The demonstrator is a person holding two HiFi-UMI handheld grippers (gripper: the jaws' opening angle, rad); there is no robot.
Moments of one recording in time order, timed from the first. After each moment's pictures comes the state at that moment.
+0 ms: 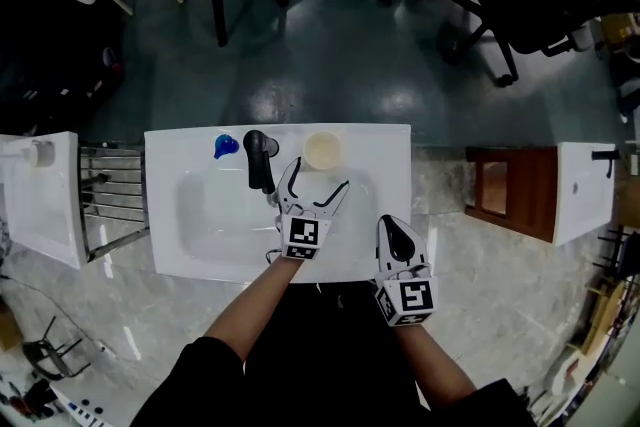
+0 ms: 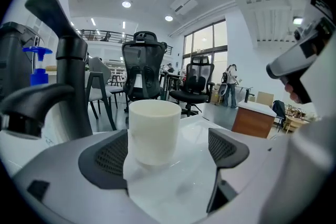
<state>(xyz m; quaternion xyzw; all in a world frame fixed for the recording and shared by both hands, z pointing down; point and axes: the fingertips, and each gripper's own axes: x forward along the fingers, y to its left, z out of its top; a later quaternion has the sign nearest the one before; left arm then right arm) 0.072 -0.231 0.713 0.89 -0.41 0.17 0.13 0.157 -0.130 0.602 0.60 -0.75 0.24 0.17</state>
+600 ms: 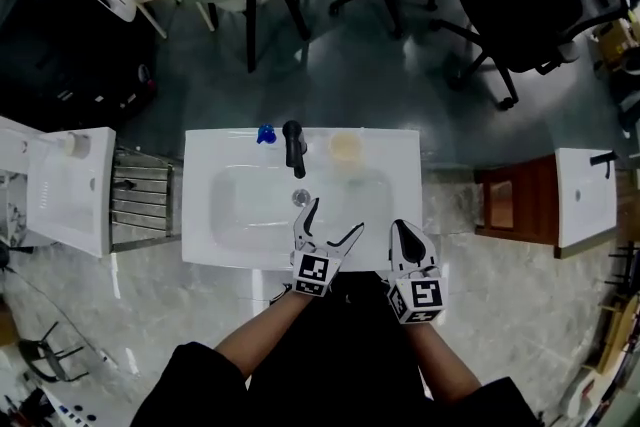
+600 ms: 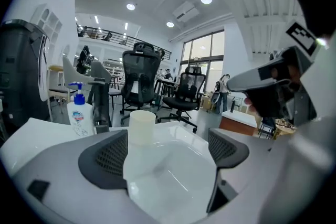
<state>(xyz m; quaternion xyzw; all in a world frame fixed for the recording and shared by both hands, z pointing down) 0.038 -0.103 0.639 0.90 -0.39 0.13 0.15 0.132 -0.068 0.548 0.61 -0.76 0.19 0.14</state>
